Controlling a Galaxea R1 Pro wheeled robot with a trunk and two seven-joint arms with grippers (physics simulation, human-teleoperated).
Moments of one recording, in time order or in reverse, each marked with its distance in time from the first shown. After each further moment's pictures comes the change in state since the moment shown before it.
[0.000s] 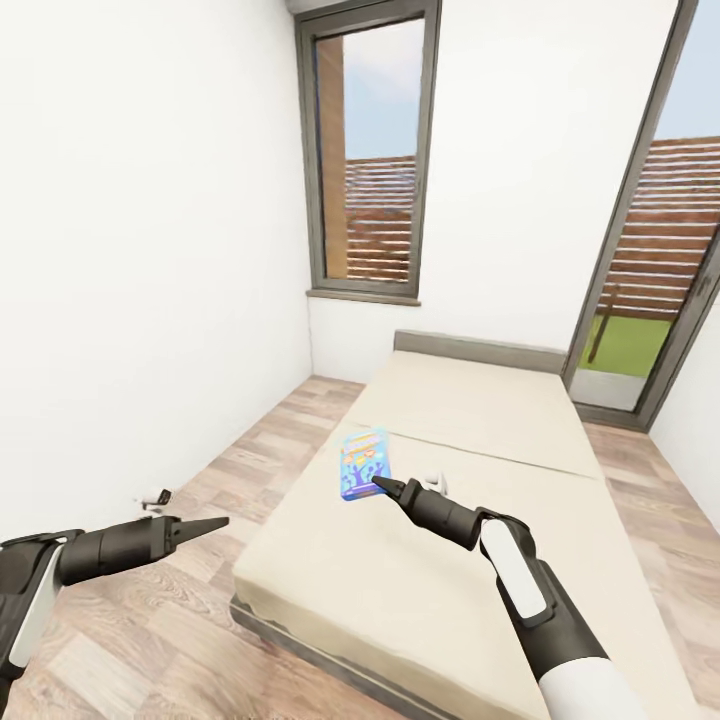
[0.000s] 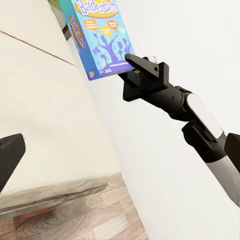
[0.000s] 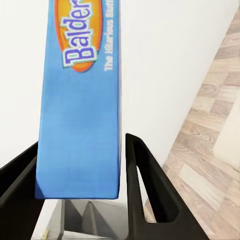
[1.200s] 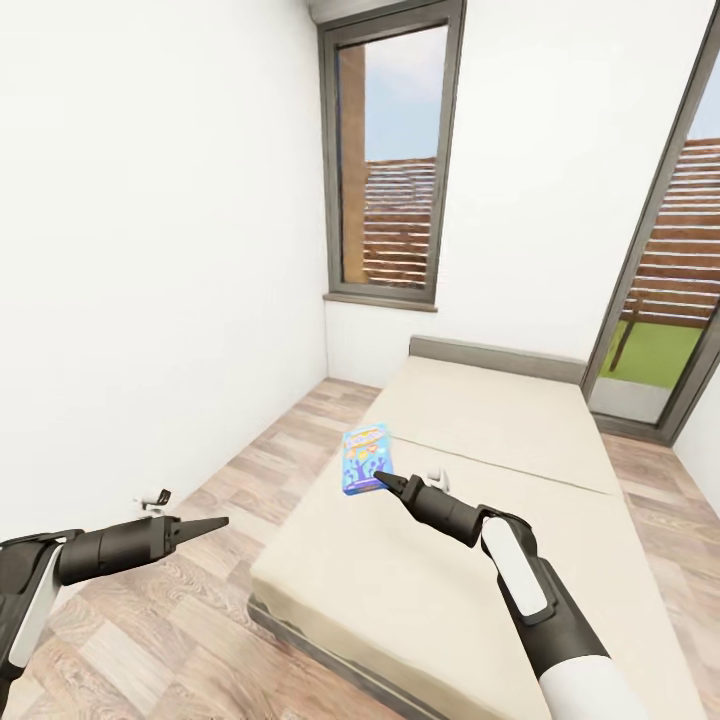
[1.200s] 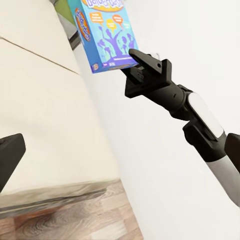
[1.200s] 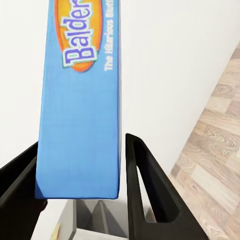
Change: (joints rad) left arm 0.000 0.001 0.001 0.000 -0.001 0.006 0.002; right arm -0.004 0.000 -0.008 -0.004 -0.002 -0.016 0.008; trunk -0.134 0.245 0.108
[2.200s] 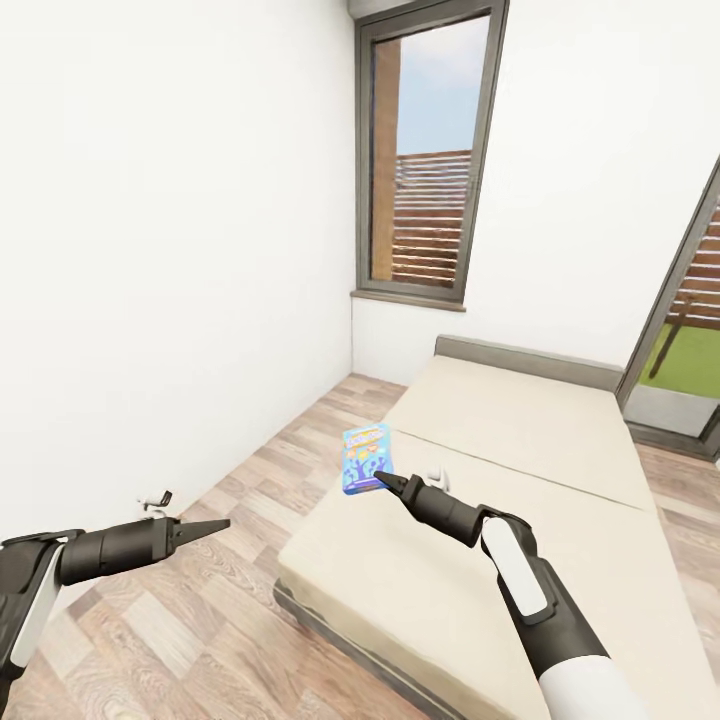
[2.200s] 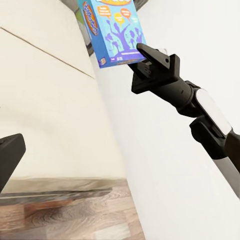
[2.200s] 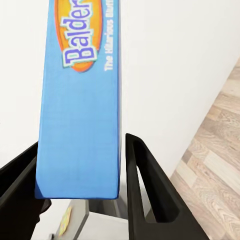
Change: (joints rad) left arm -0.001 0.000 -0.001 -0.003 -0.032 0.002 0.000; right arm 0.000 0.001 -0.001 0.001 -0.001 -0.002 0.001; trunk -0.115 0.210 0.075
